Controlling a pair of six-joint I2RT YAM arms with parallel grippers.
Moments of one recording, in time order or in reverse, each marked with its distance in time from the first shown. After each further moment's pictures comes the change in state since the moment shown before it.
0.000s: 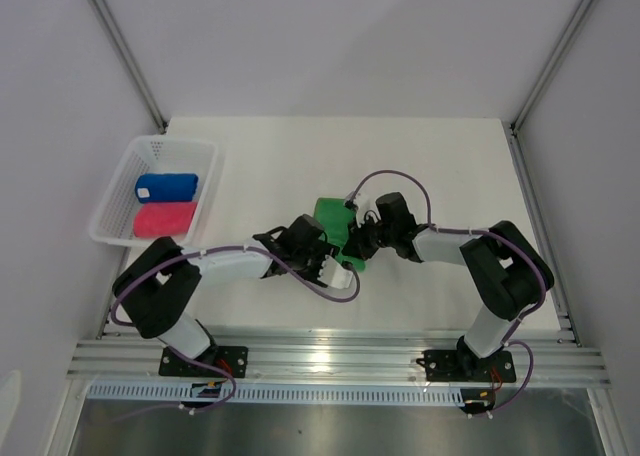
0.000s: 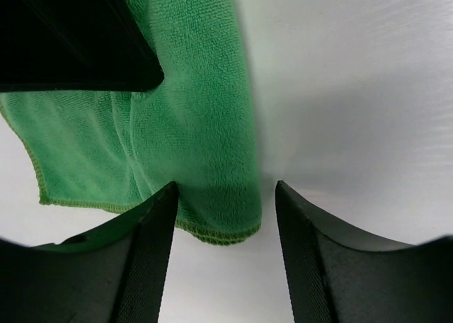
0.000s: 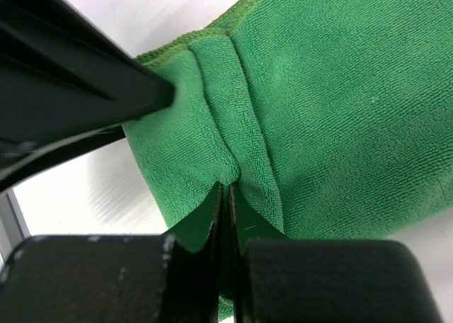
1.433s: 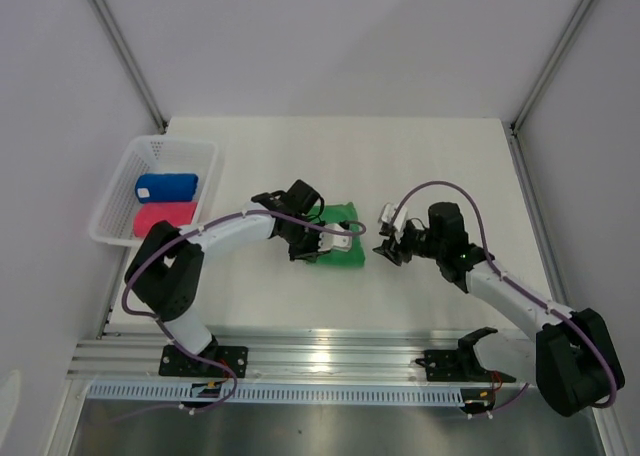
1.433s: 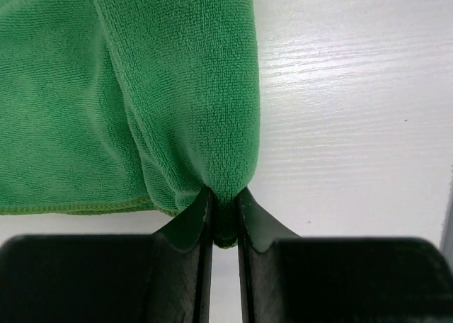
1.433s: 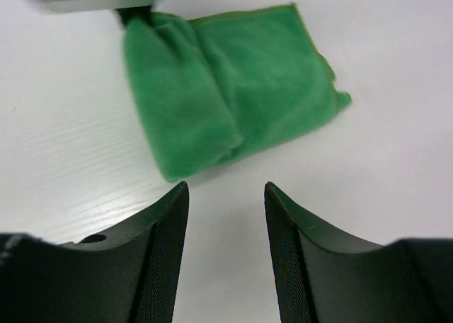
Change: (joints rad) left arm 0.145 0.129 0.342 -0.473 0.251 -0.245; right arm -0.161 -0.568 -0.231 -0.130 -0.065 -0.482
